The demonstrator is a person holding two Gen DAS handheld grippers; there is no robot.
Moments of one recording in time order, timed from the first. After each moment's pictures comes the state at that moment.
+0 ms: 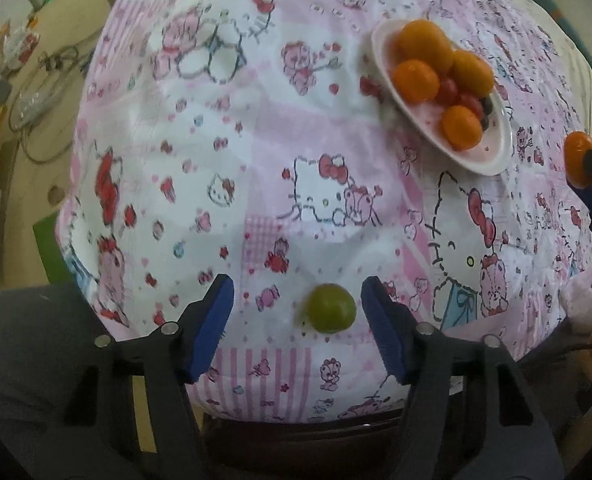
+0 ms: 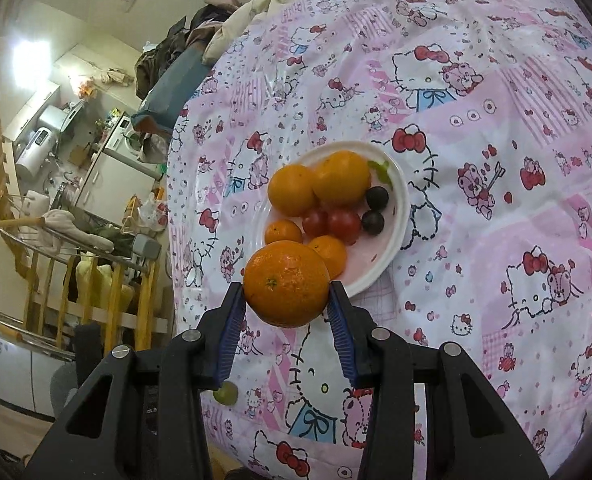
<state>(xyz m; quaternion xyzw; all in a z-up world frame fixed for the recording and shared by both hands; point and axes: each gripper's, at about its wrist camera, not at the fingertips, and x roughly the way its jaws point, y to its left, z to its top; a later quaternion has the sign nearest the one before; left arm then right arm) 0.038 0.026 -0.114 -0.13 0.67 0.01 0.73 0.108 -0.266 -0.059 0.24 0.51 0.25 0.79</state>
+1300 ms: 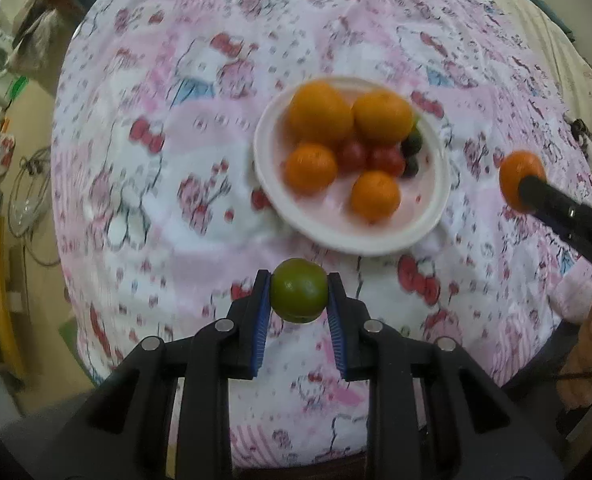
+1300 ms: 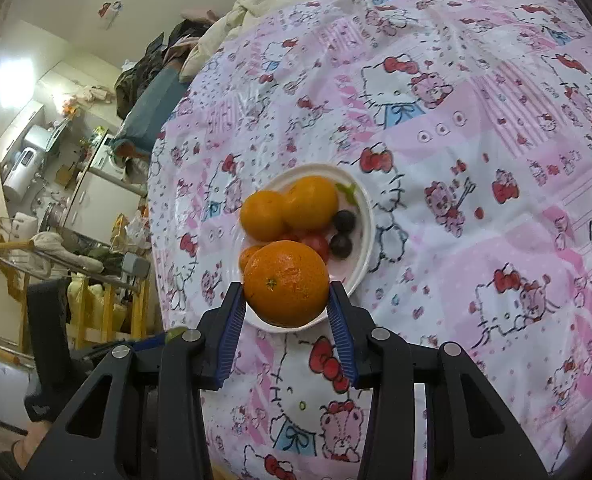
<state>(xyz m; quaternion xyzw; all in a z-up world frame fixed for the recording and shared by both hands) 0.133 -0.066 -0.056 0.00 0.62 -0.05 0.78 0.127 -0.292 -0.060 0.26 0.51 0.21 0.80</state>
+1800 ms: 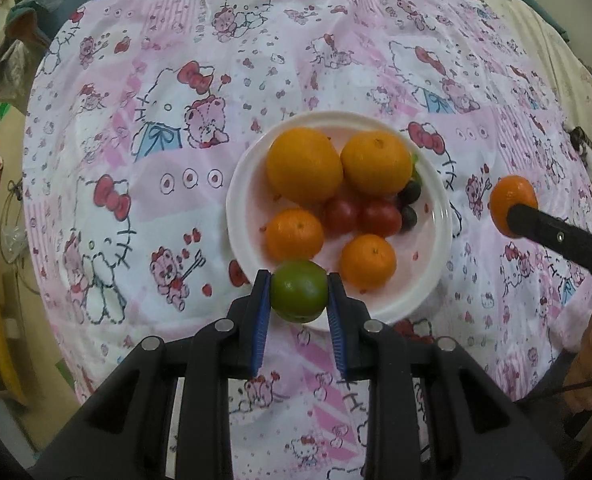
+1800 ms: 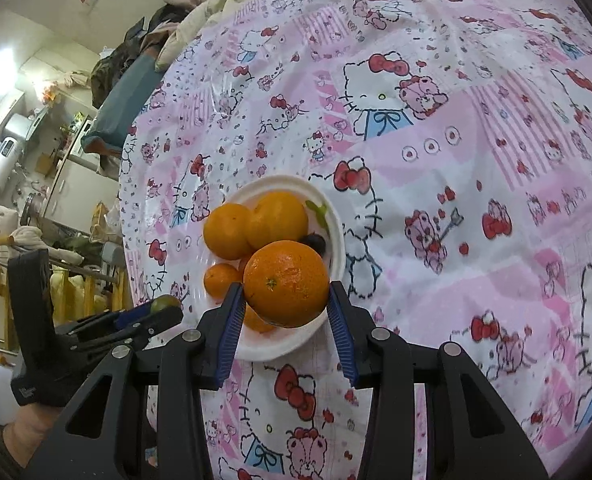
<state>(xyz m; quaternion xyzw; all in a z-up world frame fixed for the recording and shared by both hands) 0.179 -0.069 -0.074 0.00 0.61 -0.07 0.79 0.175 -0.297 -0.072 0.22 0.55 0.19 0.78</state>
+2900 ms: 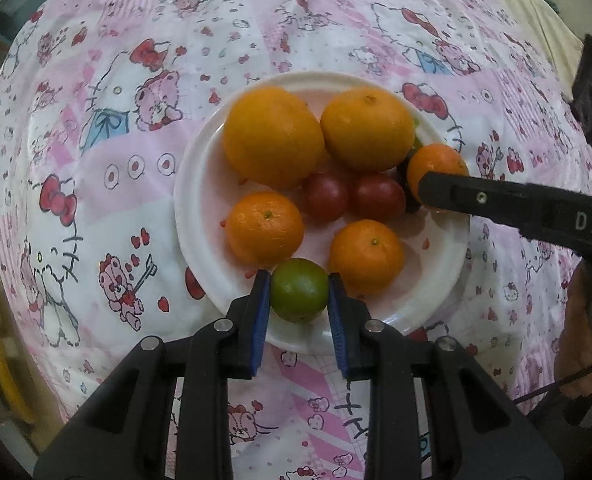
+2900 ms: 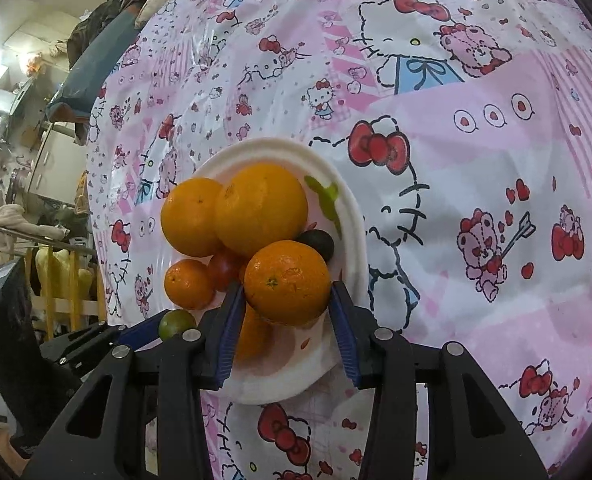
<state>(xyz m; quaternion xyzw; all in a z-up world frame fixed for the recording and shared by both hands) 0.182 -0.093 -0.119 0.03 0.62 -0.10 0.78 0.214 -0.260 -0.131 0.19 0.60 0.20 0.75</state>
